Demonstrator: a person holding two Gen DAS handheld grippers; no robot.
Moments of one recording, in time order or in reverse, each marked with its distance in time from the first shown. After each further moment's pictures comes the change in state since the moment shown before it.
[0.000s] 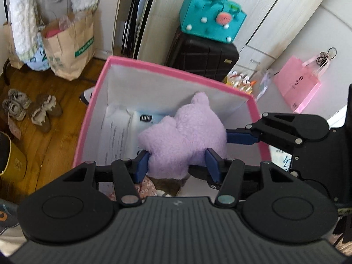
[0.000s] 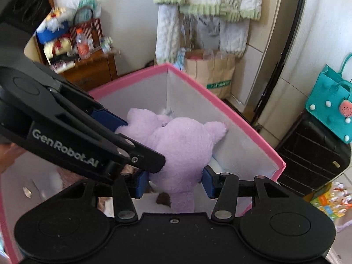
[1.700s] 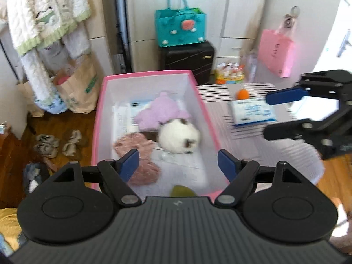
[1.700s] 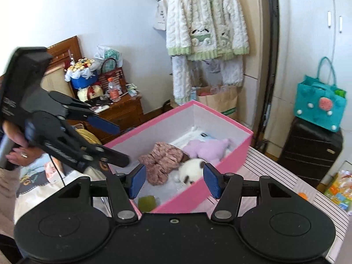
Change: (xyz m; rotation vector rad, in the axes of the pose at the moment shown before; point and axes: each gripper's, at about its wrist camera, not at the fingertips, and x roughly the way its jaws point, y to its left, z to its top) left arm -0.152 -0.099 -0.097 0.310 -0.083 0.102; right arm -0.204 0.027 -0.098 0.127 -0.254 0.098
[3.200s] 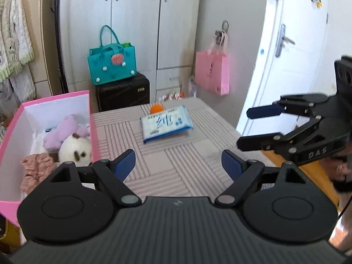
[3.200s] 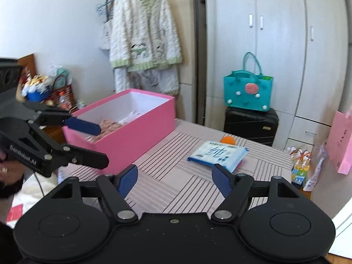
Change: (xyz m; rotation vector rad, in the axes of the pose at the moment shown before) left arm 0.033 -0.139 -0.072 0.152 -0.259 -0.205; right arm -0.091 -0.018 -0.158 0.123 -0.170 -0.312
